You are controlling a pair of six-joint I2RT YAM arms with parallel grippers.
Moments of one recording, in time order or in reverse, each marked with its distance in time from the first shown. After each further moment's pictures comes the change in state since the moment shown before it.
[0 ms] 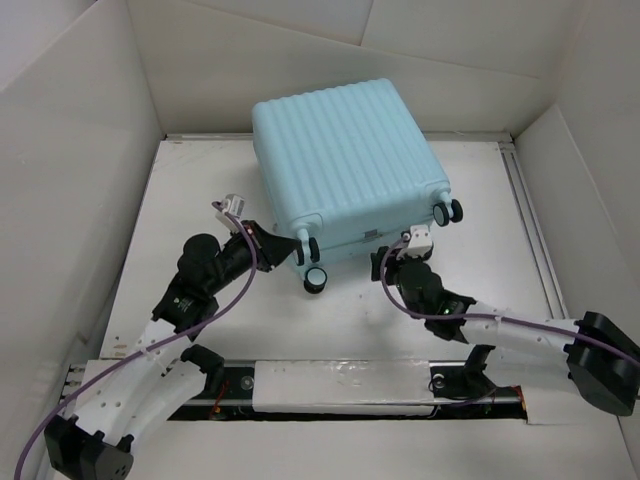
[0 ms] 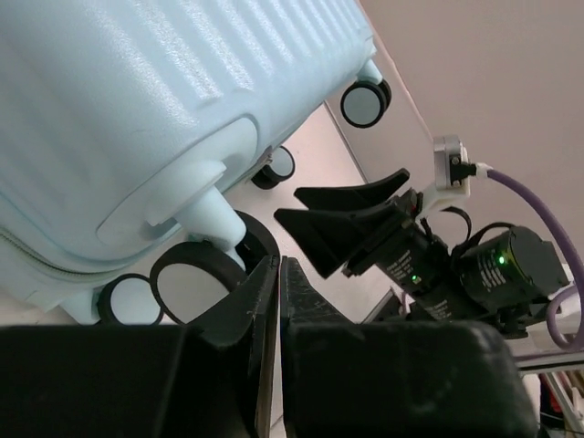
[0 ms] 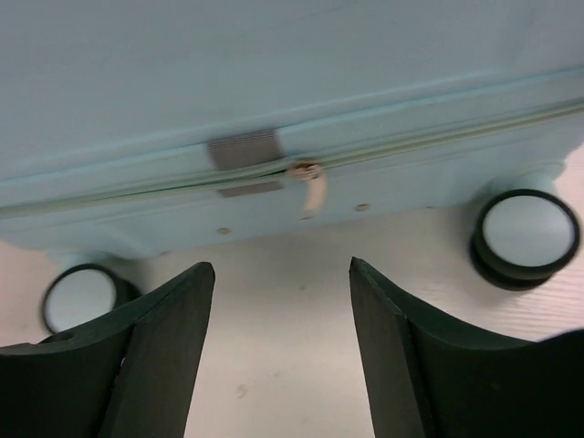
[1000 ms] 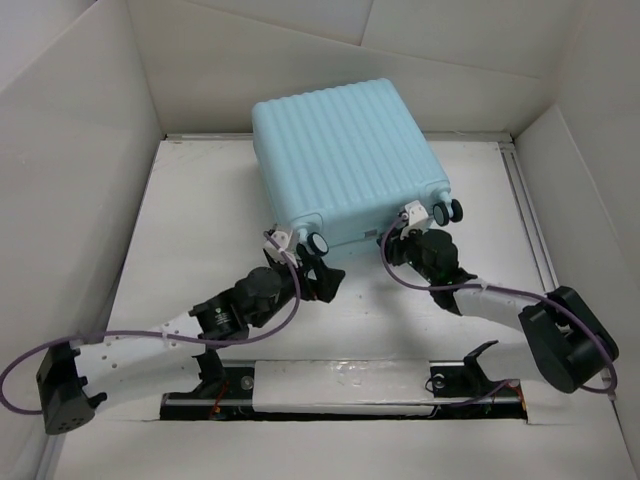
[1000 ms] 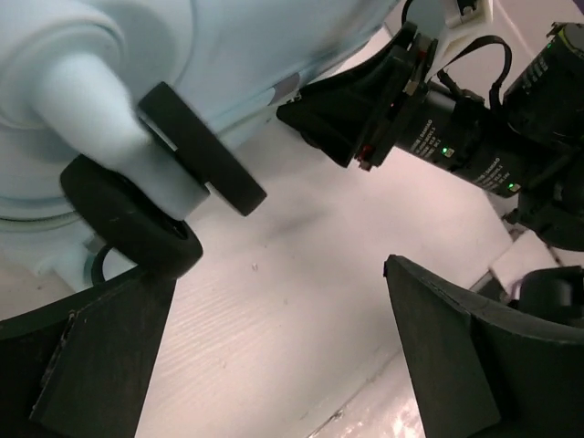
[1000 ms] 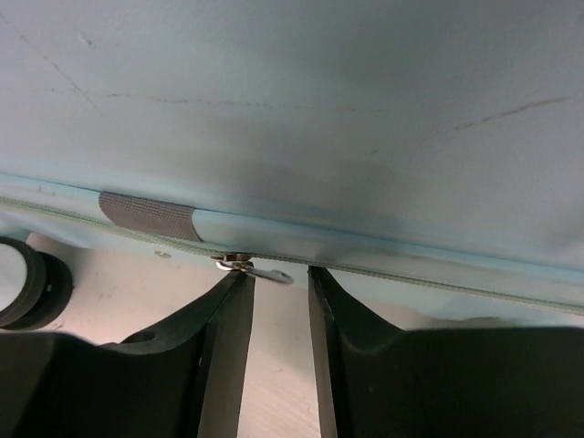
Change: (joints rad) left arm -0.561 0.095 -0.082 0.065 -0.665 0.126; right arm -0.467 0.228 0.018 0.246 -0.753 -0.298
